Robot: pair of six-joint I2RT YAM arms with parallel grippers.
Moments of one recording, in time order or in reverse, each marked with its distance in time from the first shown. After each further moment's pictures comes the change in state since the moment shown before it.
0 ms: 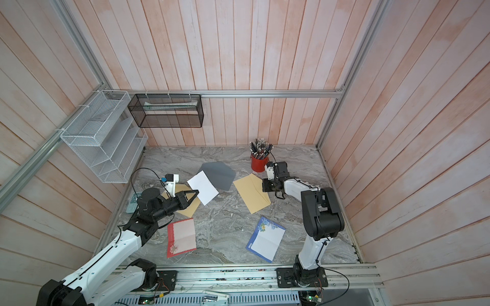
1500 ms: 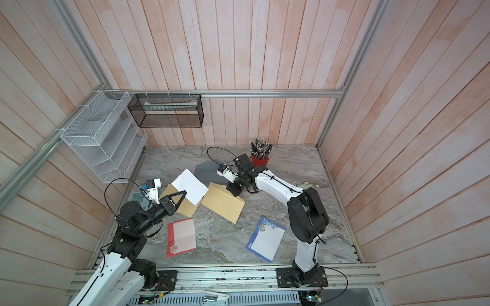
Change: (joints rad) left arm 0.087 -0.336 -0.095 -0.055 0.013 -0.100; right arm 0.389 0.083 0.367 -0.367 -0.146 -0.428
